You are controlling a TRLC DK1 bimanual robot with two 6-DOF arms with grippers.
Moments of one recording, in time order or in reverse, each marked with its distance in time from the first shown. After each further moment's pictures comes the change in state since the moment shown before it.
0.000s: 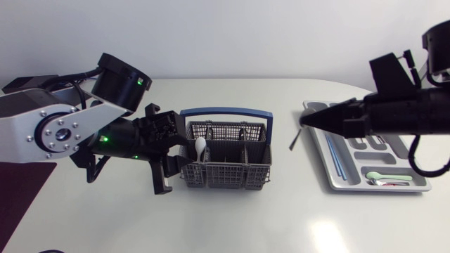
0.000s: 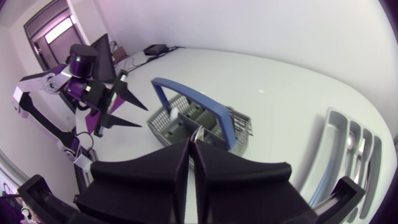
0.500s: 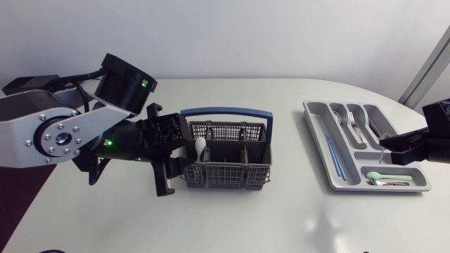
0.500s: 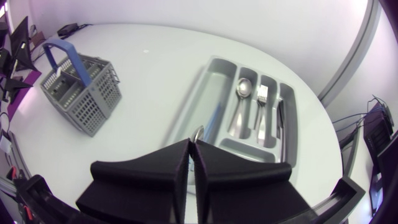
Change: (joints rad) left arm -0.040 -0.006 0.000 0.003 -0.060 -0.003; right arm -0.597 0.062 -0.137 0.037 0.155 -0.477
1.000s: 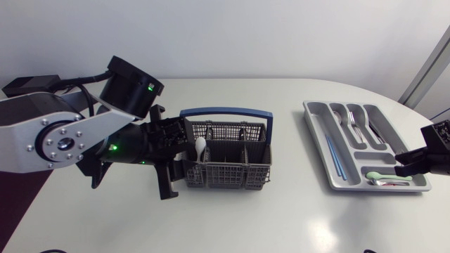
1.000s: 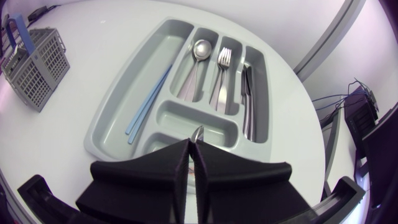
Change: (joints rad) left arm -0.044 0.000 0.000 -0.003 -0.052 -0.023; right arm -0.153 0.234 -0.057 0.249 0.128 -0.134
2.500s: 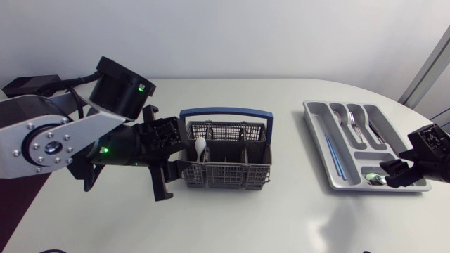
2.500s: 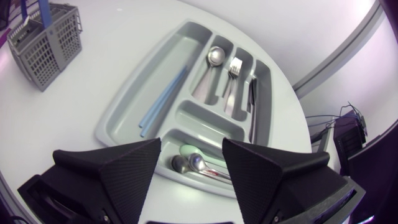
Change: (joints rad) left arm 0.015 -0.042 -0.025 -0.005 -0.008 -0.004; right arm 0.127 -0.193 -0.104 -0.026 0.079 -0.043
